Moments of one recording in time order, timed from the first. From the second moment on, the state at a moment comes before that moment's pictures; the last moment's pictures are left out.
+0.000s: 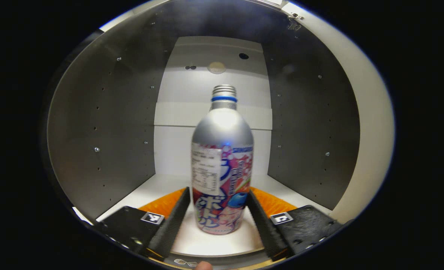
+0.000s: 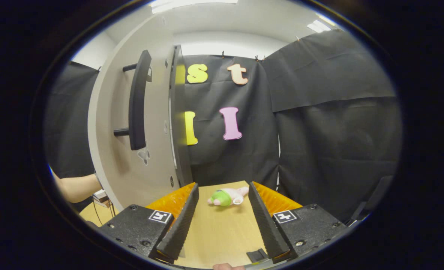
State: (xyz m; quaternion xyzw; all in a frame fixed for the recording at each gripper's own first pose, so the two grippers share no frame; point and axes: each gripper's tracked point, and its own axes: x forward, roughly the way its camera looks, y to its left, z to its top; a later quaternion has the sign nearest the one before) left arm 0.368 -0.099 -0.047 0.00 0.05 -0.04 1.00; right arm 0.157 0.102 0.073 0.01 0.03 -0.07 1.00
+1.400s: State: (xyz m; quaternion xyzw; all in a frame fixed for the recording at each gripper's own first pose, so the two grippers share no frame) left arm 0.066 0.068 -0.149 0.02 0.07 0.06 1.00; right arm 0.160 0.127 0.087 0.00 -0.01 0.01 1.00
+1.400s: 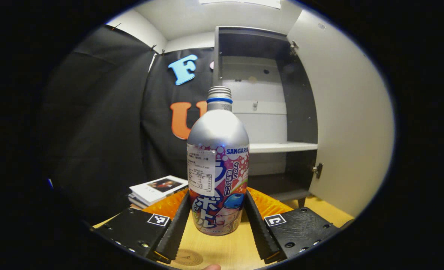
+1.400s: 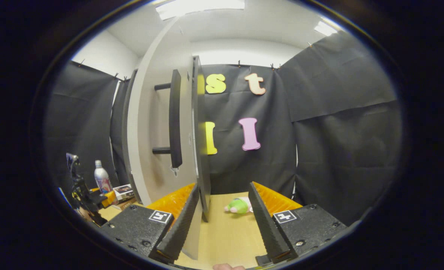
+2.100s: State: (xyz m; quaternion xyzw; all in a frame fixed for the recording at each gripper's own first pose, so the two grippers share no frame) left arm 0.007 0.150 -0.309 0.02 0.16 0.18 0.97; right arm 0.159 0.123 0.085 0.00 0.00 -0.02 1.00
